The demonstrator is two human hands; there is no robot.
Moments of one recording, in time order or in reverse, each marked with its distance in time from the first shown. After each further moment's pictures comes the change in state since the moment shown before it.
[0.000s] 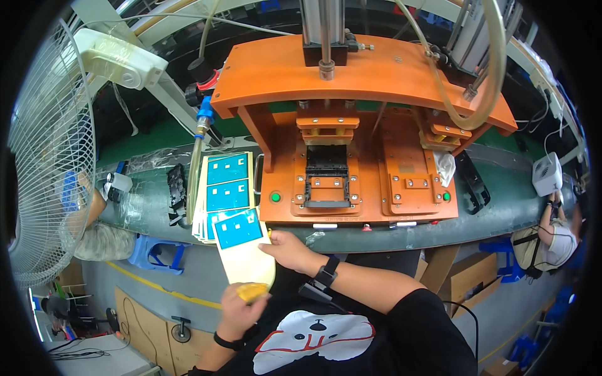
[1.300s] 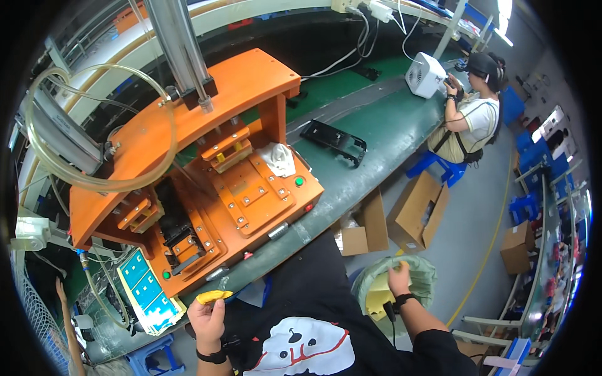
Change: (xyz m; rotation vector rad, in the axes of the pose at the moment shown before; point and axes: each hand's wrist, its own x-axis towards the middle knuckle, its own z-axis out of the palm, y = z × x) left_hand 0.116 0.039 0.090 -0.845 -0.324 -0.195; right_hand -0.515 0.223 -0.221 -0.762 1.959 0.212
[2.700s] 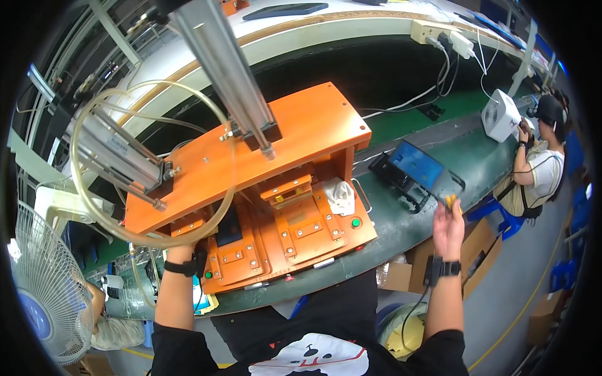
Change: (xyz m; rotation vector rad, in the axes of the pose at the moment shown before) left_hand 0.227 0.037 -0.111 1.232 -0.074 -0.151; right_hand 0.235 -0.338 -0.016 1.820 -0.380 0.239
